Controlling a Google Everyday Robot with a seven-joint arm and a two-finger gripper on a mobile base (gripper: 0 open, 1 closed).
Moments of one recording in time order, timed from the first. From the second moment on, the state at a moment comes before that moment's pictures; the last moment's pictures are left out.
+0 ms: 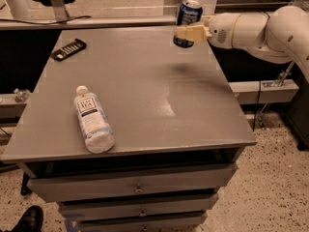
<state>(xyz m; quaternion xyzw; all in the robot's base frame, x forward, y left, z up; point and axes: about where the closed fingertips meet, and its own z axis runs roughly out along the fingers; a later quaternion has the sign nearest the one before) 0.732 -0.113 0.955 -0.34 0.68 0.30 0.58</state>
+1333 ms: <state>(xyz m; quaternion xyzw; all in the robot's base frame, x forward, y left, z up) 0.668 -0.055 0.956 -0.44 0.63 0.36 0.53</state>
